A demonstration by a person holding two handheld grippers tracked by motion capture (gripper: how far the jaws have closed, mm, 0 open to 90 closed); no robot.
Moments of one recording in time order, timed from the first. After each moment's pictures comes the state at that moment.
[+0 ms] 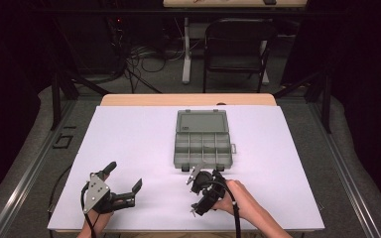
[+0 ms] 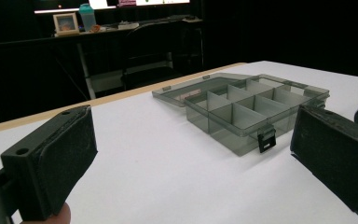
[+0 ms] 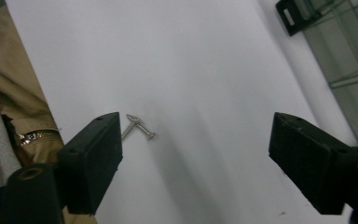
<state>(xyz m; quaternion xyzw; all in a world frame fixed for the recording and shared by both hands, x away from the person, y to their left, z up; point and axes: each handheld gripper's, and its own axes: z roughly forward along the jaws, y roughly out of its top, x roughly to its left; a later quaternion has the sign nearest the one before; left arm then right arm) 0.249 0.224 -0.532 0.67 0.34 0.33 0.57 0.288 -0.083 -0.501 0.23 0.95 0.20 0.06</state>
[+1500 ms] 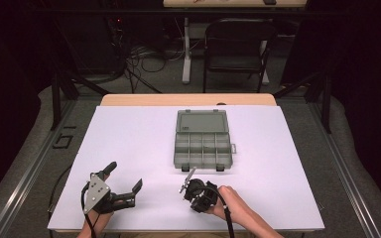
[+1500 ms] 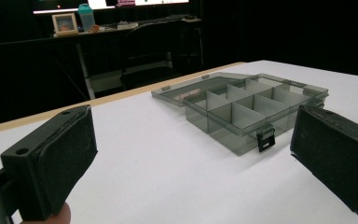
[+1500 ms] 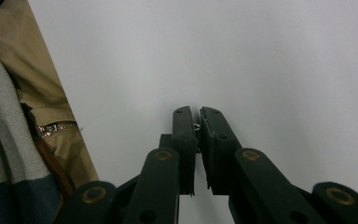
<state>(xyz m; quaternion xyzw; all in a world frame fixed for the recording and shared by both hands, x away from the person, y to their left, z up) 0.249 0.224 -0.532 0.68 0.34 0.34 0.56 0.286 -0.066 -0.529 0.21 0.96 0.16 0.01</state>
